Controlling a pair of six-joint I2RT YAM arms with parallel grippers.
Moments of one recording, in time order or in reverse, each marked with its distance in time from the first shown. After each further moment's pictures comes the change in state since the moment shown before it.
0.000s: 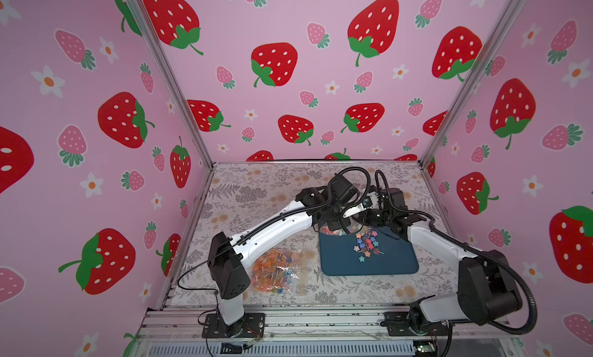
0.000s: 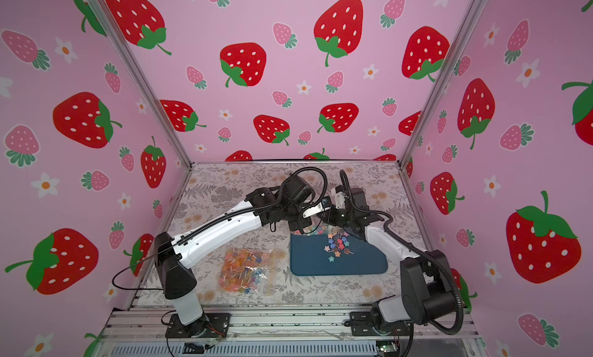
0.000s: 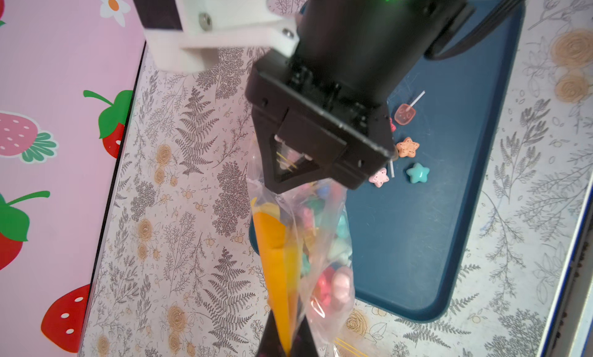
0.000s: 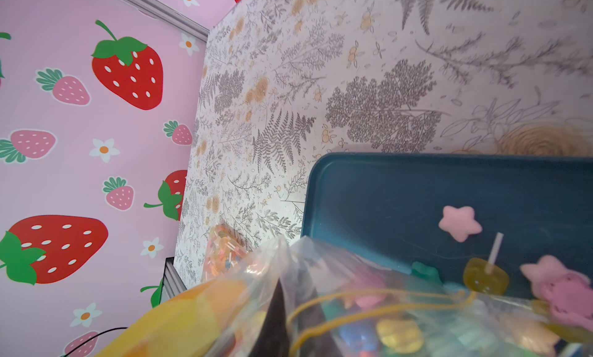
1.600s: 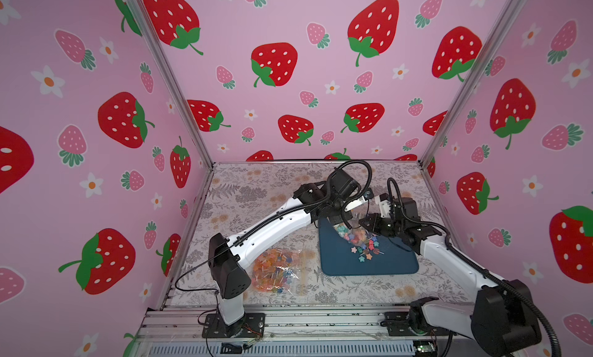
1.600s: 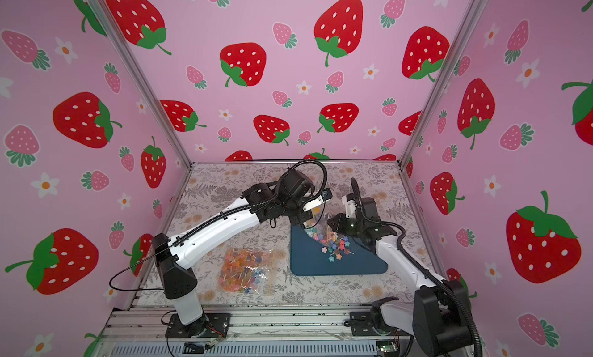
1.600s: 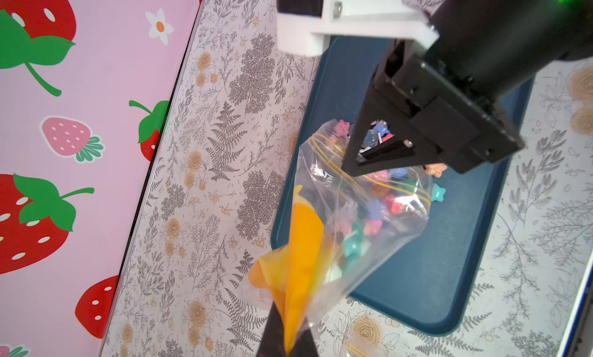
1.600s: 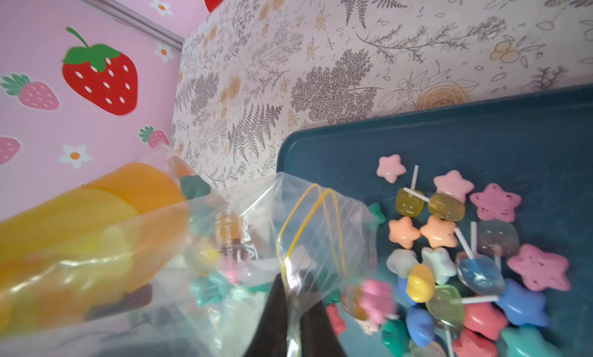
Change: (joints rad) left arm -0.003 0.026 0.098 -0.028 -0.053 -0.014; right arm -0.038 -0.190 -0.123 -0.109 0.068 -0.030
